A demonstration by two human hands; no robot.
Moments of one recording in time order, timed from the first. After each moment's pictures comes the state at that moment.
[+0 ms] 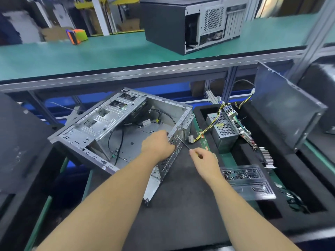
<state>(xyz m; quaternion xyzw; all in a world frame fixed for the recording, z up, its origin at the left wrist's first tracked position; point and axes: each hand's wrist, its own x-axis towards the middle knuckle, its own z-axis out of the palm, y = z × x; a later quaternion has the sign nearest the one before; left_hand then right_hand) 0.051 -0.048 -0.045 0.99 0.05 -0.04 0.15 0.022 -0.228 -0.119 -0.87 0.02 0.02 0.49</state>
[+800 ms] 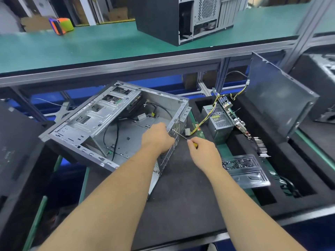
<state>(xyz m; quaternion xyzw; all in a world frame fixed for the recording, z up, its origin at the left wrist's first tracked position) 0.056 -0.051 -0.045 0.99 0.06 -0.02 0.16 0.007 -0.217 -0.078 -0.95 0.02 -0.04 0.32</state>
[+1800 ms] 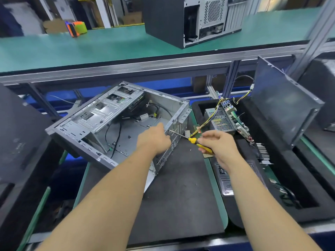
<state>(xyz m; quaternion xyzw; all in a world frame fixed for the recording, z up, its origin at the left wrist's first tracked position) 0.046 -0.054 -0.047 0.99 0.05 -0.02 0.11 0.023 -0.274 -0.051 -0.67 0.11 0.07 0.73</state>
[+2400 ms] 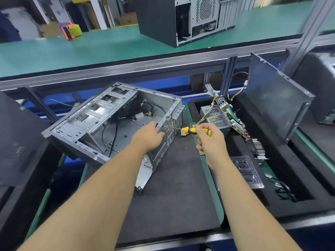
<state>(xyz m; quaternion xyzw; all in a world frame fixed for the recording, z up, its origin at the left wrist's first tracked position) 0.048 -0.053 -0.039 0.98 0.08 -0.06 0.19 0.016 -0.259 -0.051 -0.68 0.10 -0.01 0.73</state>
